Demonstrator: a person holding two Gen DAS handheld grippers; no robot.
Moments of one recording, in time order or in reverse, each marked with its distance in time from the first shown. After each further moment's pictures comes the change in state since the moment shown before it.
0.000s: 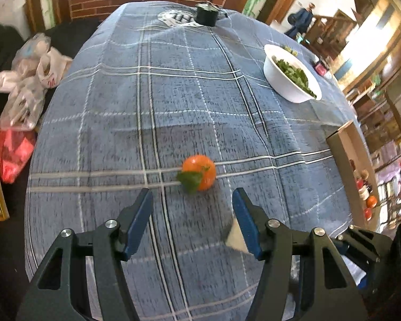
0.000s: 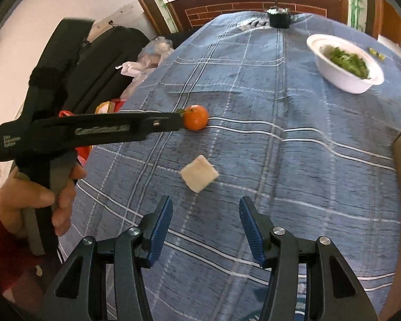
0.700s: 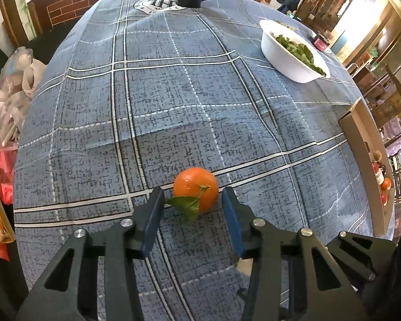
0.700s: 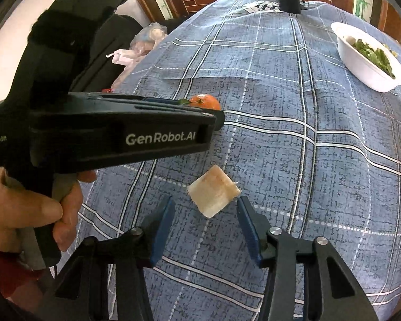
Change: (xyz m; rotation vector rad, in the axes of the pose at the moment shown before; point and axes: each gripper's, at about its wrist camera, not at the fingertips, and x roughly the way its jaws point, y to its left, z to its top) left arm 0.034 -0.006 0.014 0.091 0.067 0.012; right arm 0.051 0.012 0.018 0.001 0.066 -0.057
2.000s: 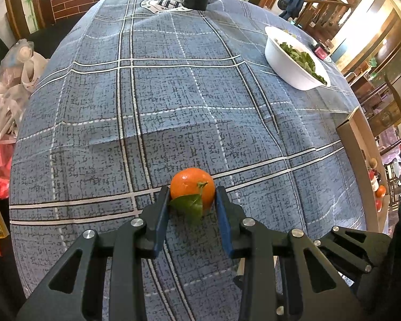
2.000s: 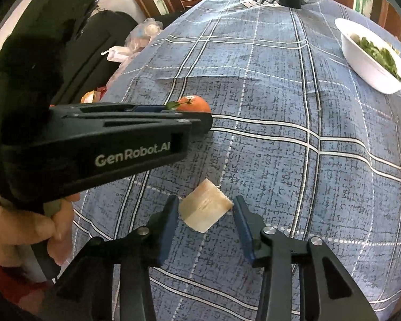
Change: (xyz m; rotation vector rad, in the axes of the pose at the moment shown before) left arm -0.001 0.010 0.000 -0.037 -0.013 -0.036; right arm 0.012 -0.003 0.016 0.000 0.028 -0.008
